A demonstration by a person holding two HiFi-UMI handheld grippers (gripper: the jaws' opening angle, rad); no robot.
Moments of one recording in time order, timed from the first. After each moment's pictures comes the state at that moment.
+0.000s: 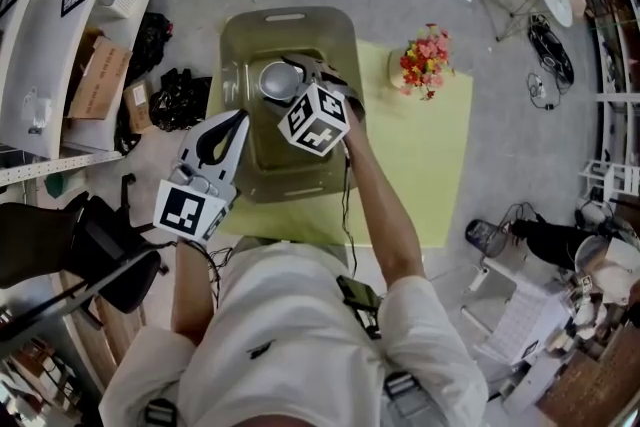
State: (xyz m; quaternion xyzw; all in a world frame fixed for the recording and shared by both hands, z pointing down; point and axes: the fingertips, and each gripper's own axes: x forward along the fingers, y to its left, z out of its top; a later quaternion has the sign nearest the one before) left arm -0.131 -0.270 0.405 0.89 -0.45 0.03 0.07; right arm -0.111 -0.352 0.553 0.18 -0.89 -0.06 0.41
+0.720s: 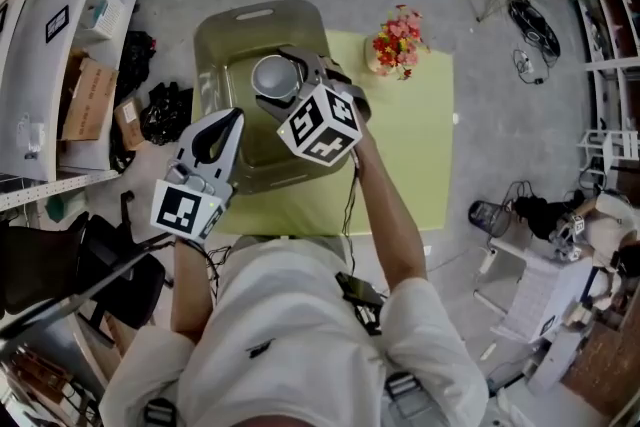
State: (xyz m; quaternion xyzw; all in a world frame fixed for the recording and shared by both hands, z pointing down) left arm -0.099 -0.255 0.392 0.91 -0.41 0.03 0.05; right arm -0.072 -0.328 0.469 0.23 -0.90 -0.08 0.37
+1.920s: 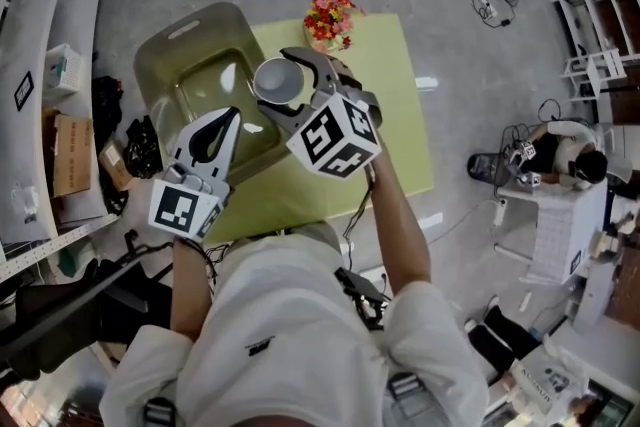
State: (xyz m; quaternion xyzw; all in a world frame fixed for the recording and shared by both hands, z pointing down) left arm 0.004 -0.232 0.379 0.95 -0.30 0.02 0.04; right arm 0.053 -0.278 0.409 0.35 -0.87 -0.06 0.35
